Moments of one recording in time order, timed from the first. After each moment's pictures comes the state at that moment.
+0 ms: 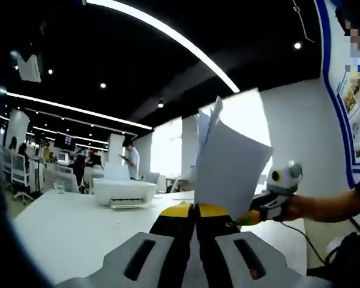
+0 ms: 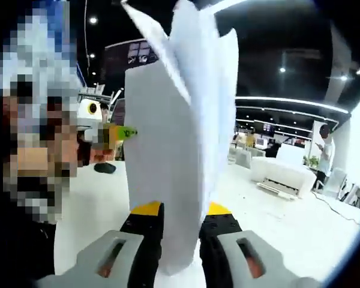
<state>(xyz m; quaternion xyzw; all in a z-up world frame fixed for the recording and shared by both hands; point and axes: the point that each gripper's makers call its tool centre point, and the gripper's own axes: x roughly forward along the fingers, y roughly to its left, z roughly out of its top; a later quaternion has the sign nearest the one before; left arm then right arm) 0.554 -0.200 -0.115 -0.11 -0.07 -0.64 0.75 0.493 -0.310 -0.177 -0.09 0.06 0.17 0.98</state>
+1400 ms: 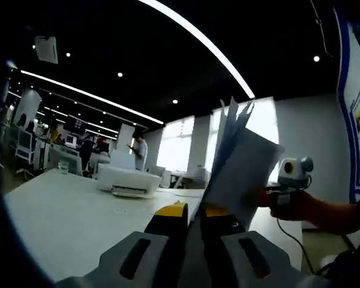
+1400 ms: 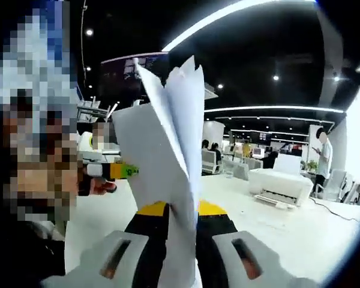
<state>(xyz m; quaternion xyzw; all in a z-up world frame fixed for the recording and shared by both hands) 0.556 -0.198 -0.124 -0.13 -0.04 -0.62 0.77 0.483 -0.306 -0.135 -0.07 0.01 0.18 0.98</state>
